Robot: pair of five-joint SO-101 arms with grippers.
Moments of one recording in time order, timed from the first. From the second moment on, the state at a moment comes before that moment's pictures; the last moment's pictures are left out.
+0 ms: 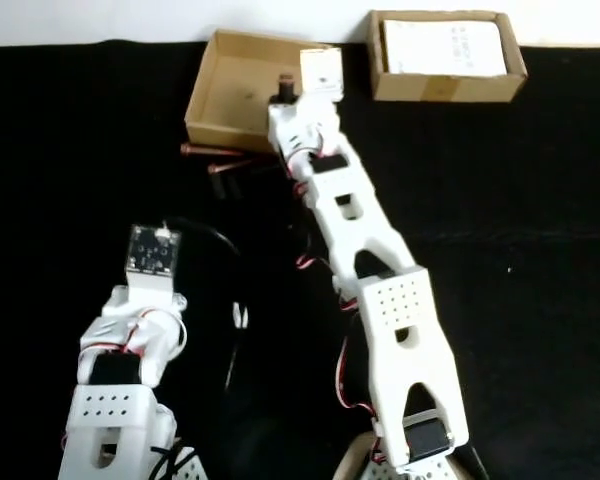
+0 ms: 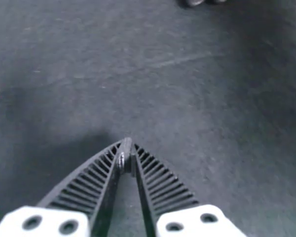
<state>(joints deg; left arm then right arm) -8.7 -69.2 91.5 34.5 -4.4 -24.0 57.3 -39.3 10.7 -9.9</state>
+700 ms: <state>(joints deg) -14.6 -69.2 89.5 38.8 -0.4 -27.3 57.1 -80.6 57.5 -9.9</state>
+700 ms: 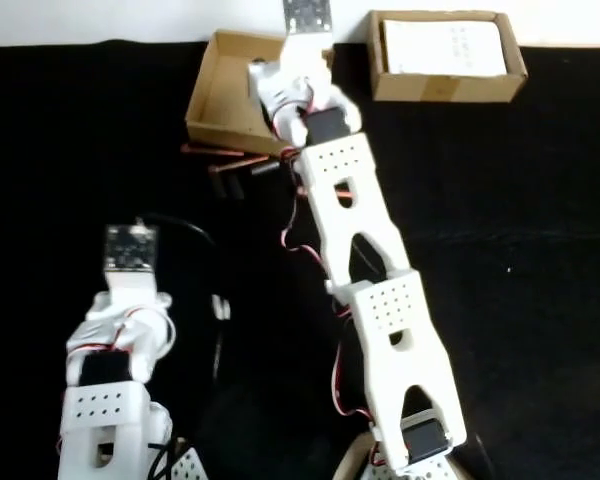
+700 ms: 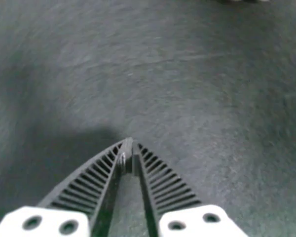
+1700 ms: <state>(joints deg) -20.0 -14.2 52.9 49.9 5.7 -37.9 57.2 -66.6 78.1 -3.6</state>
